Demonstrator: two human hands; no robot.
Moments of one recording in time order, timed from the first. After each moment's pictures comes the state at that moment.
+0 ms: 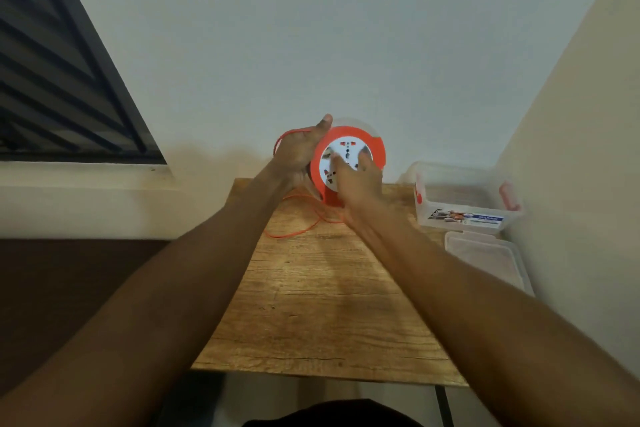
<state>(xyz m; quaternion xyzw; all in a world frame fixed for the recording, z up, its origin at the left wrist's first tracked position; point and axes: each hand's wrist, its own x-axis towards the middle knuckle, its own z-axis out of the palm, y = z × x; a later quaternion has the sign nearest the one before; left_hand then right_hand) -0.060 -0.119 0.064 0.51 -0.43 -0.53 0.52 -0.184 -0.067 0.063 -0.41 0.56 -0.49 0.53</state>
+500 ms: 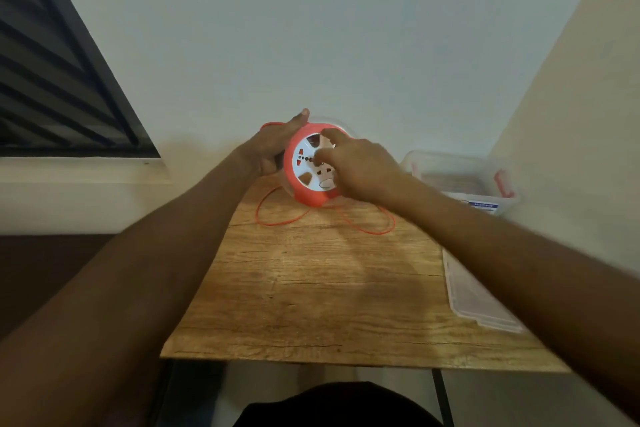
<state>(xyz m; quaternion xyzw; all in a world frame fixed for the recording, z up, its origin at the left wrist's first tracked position) -0.017 -0.124 0.064 0.55 -0.45 -0.58 0.40 -0.226 -0.069 0.099 -0.91 0.40 -0.08 -0.05</state>
